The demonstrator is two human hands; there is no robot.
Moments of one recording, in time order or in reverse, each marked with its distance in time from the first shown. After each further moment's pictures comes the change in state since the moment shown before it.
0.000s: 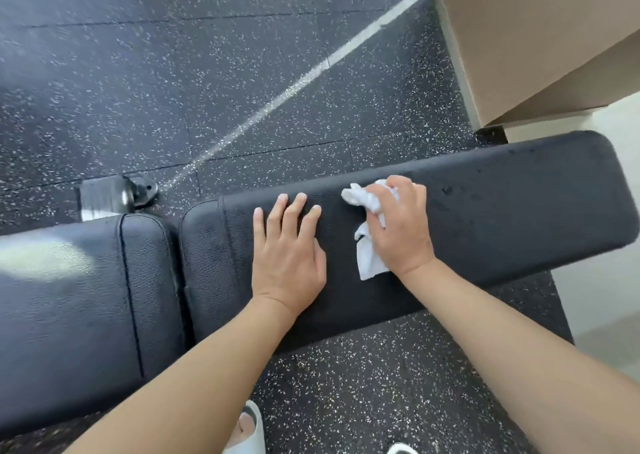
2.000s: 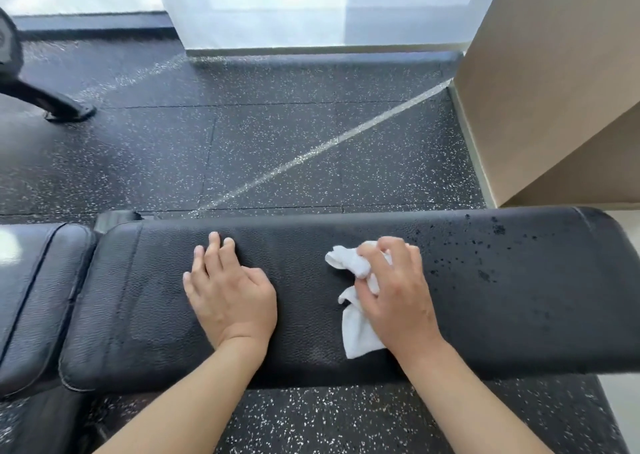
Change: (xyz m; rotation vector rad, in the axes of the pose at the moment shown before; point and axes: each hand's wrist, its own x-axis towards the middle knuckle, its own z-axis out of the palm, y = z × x) left_hand 0.020 0.131 0.057 0.139 0.354 -0.744; right_hand -0.025 0.144 -0.047 0.176 0.025 -0.195
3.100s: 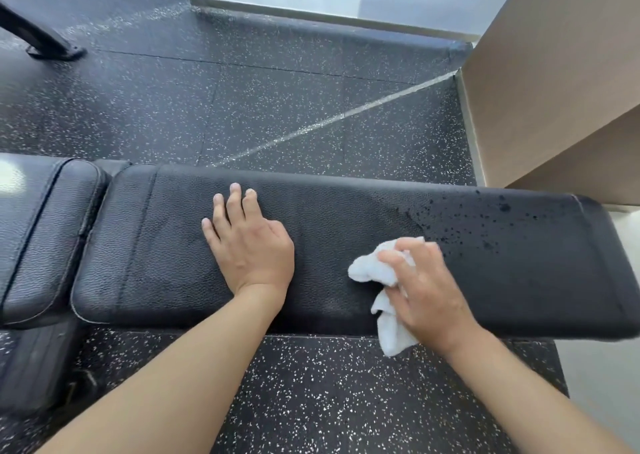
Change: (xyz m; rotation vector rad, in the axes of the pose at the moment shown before) left_hand 0.000 -0.003 -0.005 -0.037 -0.042 0.006; right_hand -0.044 0.015 -0.025 -0.088 -0.156 -0.246
